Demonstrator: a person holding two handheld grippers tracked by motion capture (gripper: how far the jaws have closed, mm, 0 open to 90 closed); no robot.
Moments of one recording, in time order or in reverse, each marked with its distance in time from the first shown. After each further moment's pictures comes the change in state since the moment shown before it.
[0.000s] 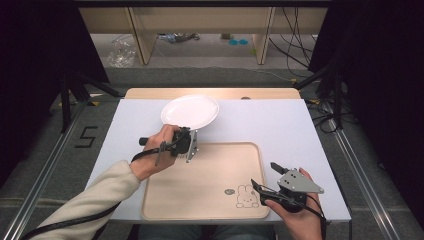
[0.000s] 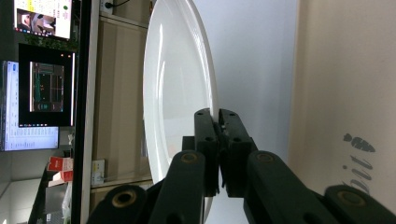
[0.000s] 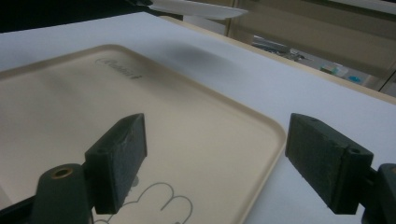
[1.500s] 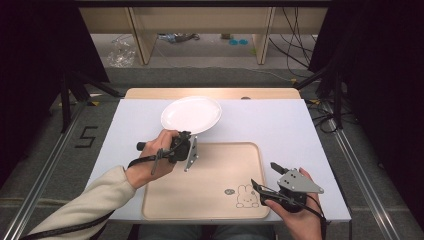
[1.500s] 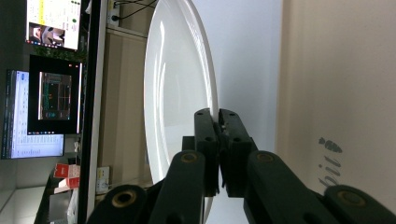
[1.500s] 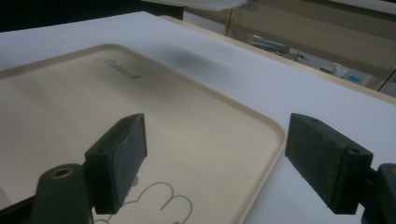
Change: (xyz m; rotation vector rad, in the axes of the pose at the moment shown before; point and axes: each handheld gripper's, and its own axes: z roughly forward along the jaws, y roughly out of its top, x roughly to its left) left arm -0.006 0.008 -0.029 -0.039 0.009 -0.008; right arm 0.000 0.000 -0.001 0.007 0.003 -0.001
